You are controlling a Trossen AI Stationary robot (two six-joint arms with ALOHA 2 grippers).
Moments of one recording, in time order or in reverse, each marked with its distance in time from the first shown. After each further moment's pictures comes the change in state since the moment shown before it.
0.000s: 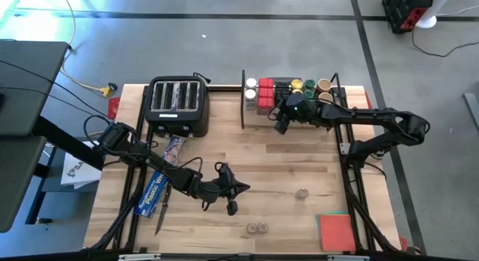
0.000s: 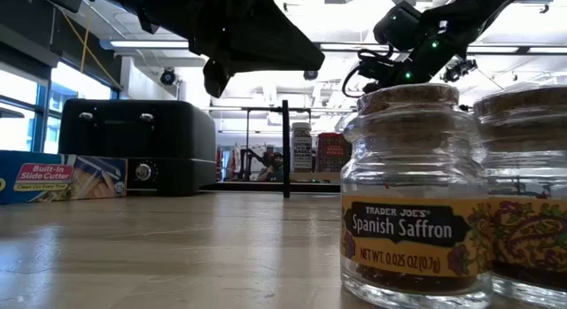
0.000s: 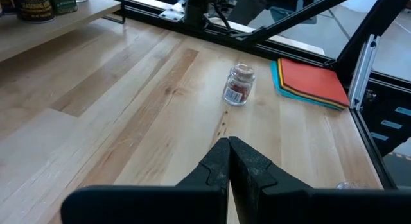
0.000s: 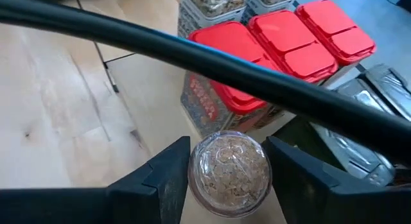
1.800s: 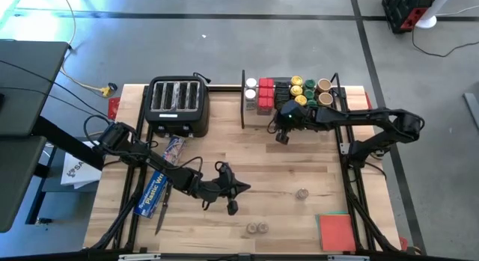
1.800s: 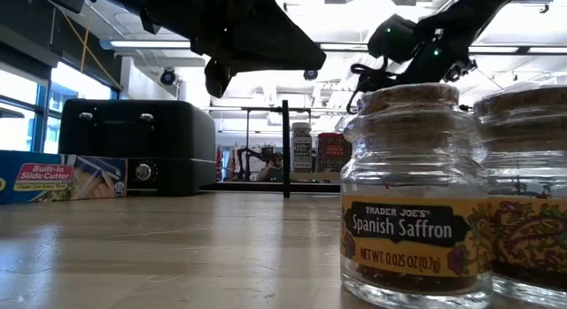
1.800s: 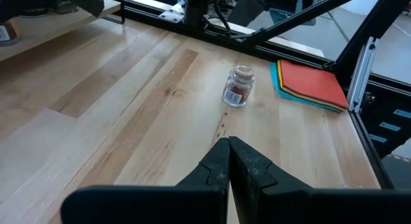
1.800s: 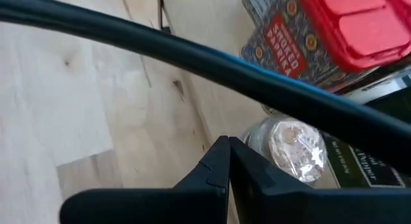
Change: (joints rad) left arm 0.004 0.000 0.000 0.007 0.005 -0.003; right arm 0.063 0.064 -0.010 -0.072 -0.073 -0.085
